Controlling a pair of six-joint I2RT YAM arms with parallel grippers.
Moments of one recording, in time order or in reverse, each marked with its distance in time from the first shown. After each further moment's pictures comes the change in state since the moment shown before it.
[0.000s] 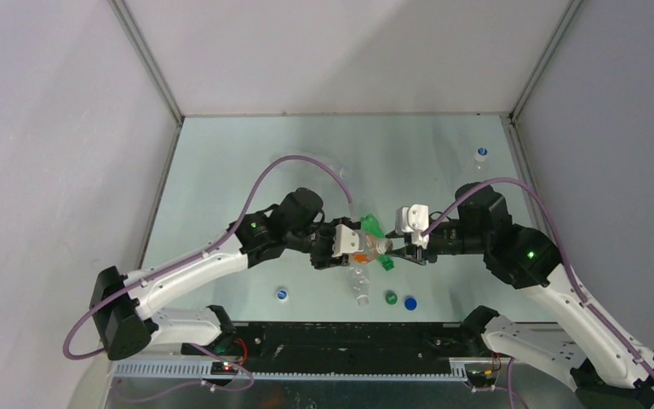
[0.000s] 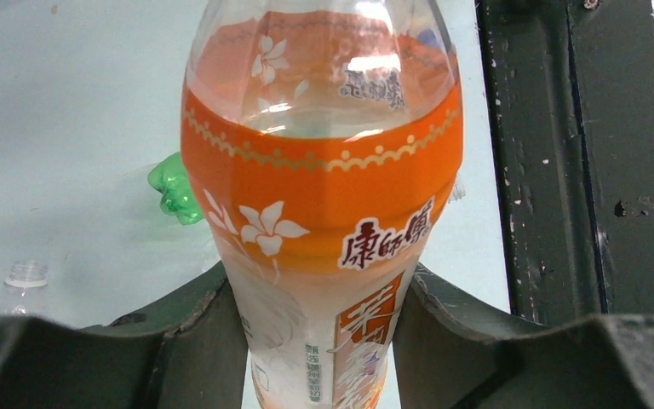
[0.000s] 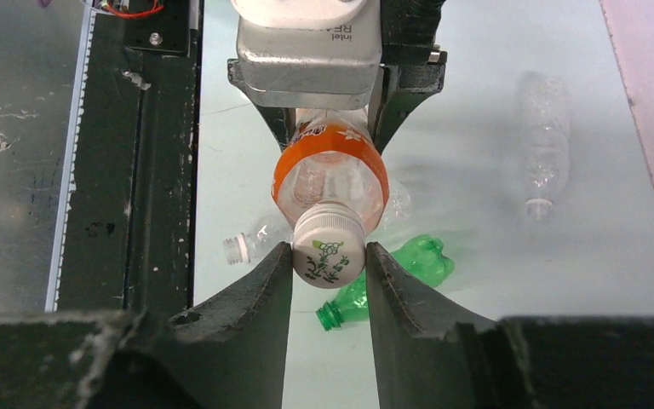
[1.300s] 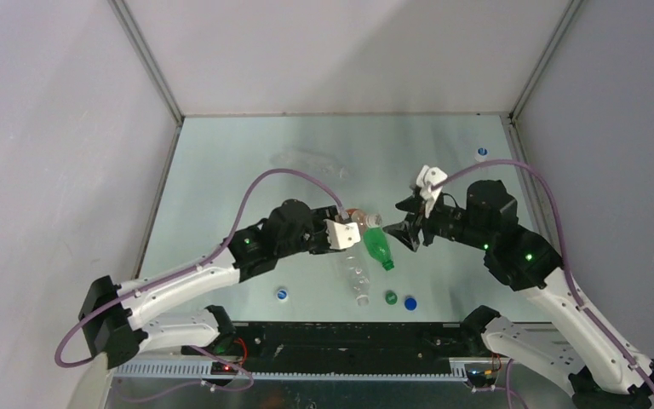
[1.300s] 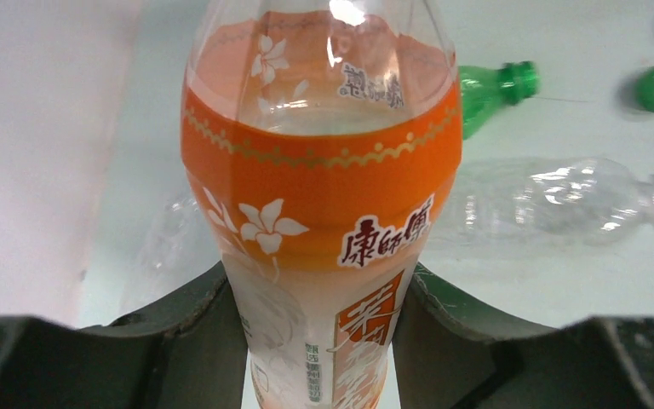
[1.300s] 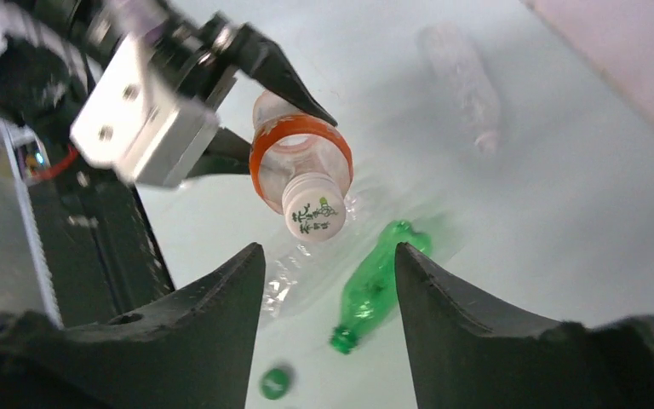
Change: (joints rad) left arm -0.034 -0.098 -0.200 0.336 -0.481 0.023; right arm -0.060 -0.016 -0.062 0.241 0.266 0.506
